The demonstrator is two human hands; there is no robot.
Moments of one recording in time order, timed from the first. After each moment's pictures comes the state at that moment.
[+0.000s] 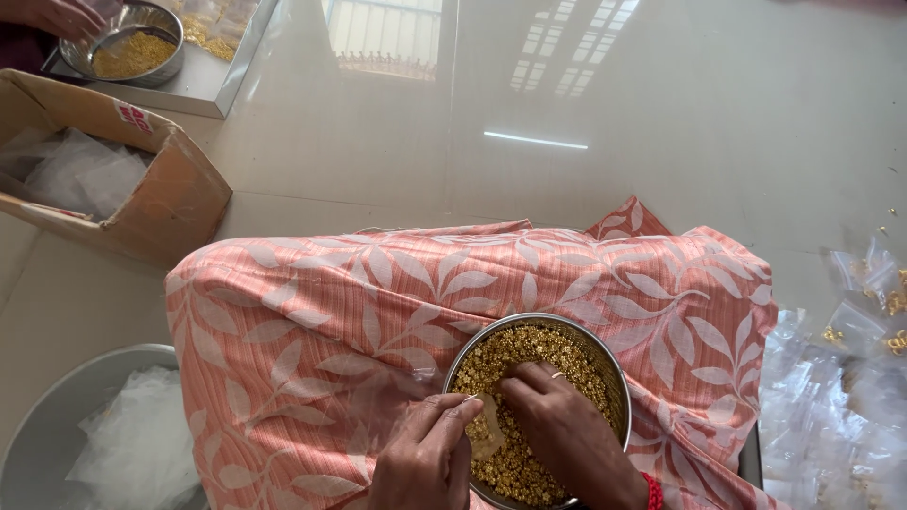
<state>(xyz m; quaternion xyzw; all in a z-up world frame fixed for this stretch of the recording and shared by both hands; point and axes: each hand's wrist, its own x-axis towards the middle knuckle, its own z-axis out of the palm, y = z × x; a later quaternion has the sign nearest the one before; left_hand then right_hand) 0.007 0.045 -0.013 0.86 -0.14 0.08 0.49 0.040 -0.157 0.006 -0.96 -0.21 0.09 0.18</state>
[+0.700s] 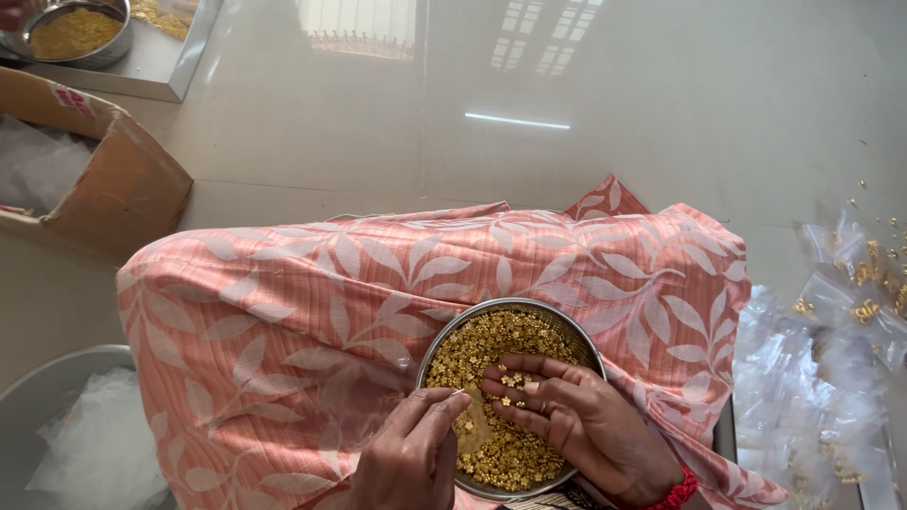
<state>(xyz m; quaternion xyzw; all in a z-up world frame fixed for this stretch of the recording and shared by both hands) 0.007 0.038 -0.008 0.85 -0.18 0.06 0.50 0.033 -0.186 0.048 -0.43 0.25 0.26 0.82</state>
